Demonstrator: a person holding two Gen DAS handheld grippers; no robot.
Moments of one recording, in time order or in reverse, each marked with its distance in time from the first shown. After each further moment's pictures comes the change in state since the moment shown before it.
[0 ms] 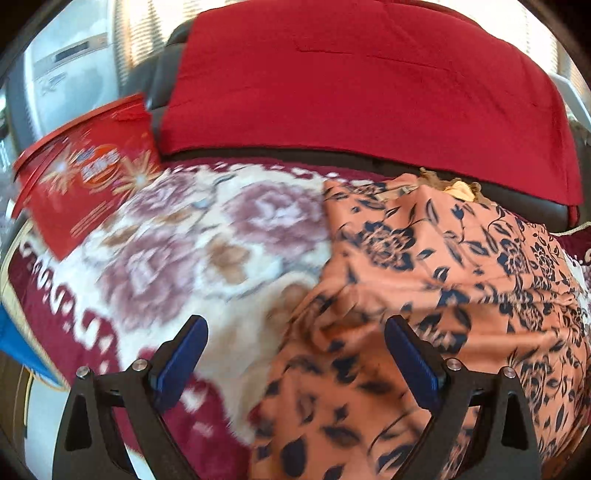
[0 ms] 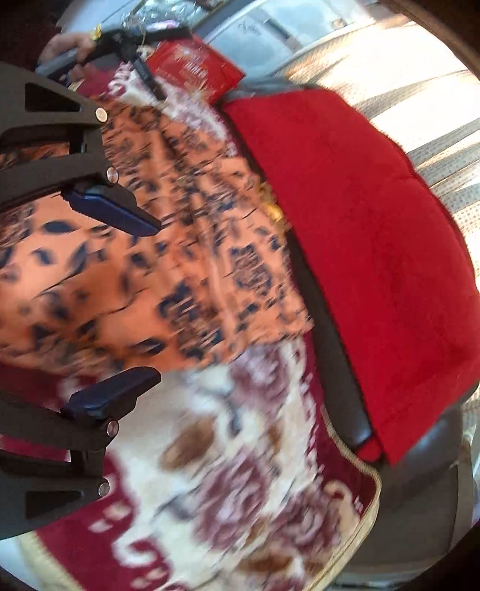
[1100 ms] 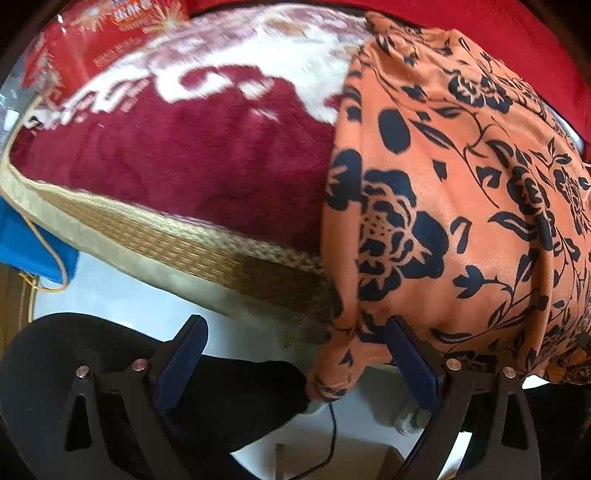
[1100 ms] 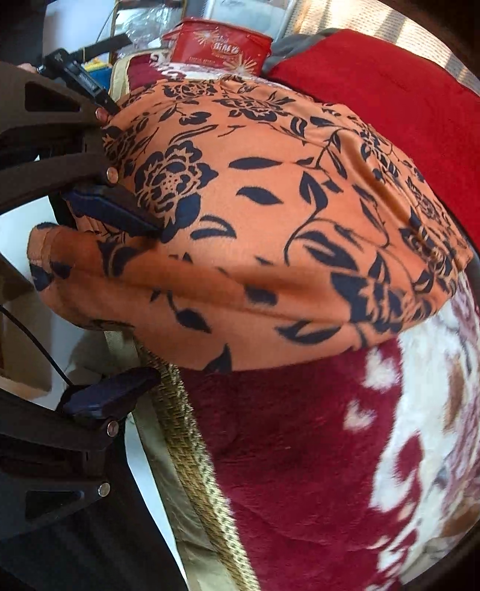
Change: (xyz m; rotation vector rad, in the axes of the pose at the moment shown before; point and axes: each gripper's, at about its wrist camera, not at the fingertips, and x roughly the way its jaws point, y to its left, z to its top) left arm 0.005 0.039 -0.145 -0.052 0.457 -0.010; right arm 0.023 -0.053 -0.130 0.267 0.431 0.002
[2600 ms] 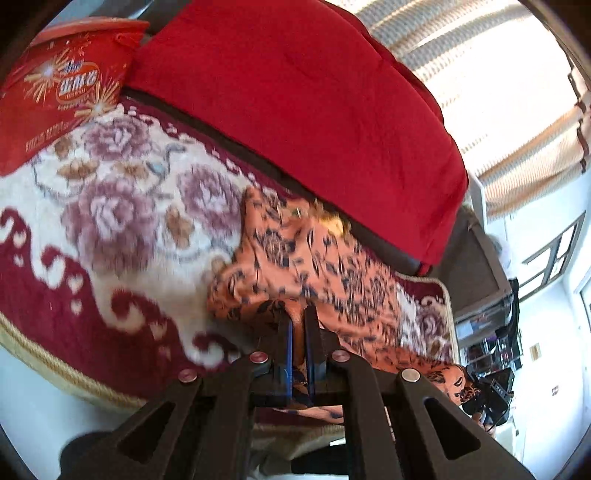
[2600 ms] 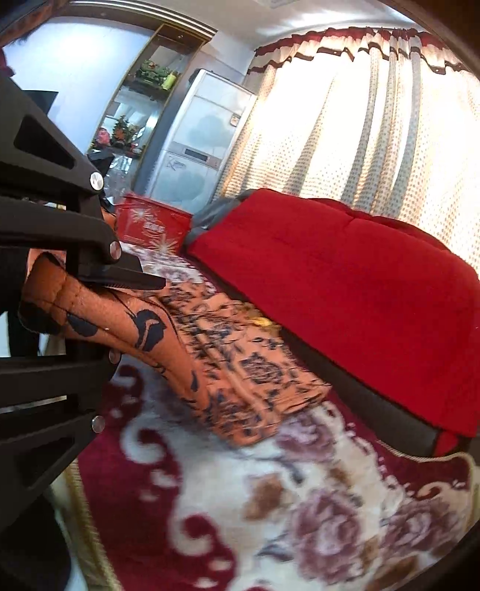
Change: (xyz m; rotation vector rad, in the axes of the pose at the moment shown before) left arm -0.154 0.066 0.130 -0.109 -0.277 -0.694; right arm -0.164 -0.012 0.072 0.018 -0.292 0.660
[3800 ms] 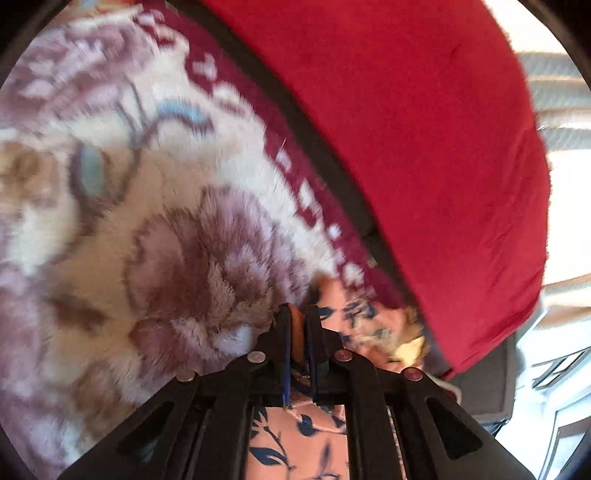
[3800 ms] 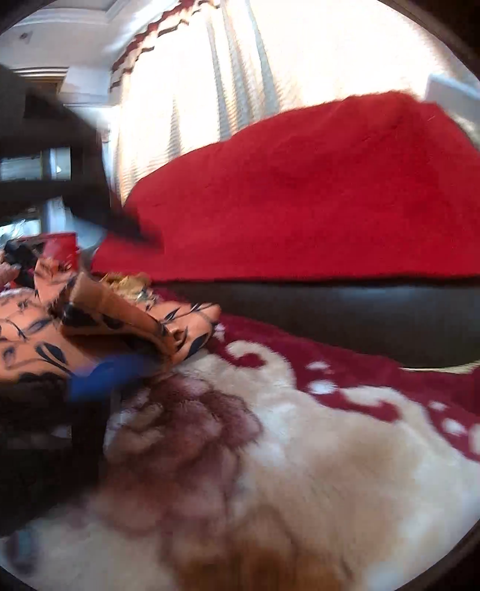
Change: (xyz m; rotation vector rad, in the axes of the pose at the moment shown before) left arm 0.198 0.103 0.116 -0.385 -0.006 0.050; right arm 0.178 -0.168 0.173 0.467 -0.140 0.085
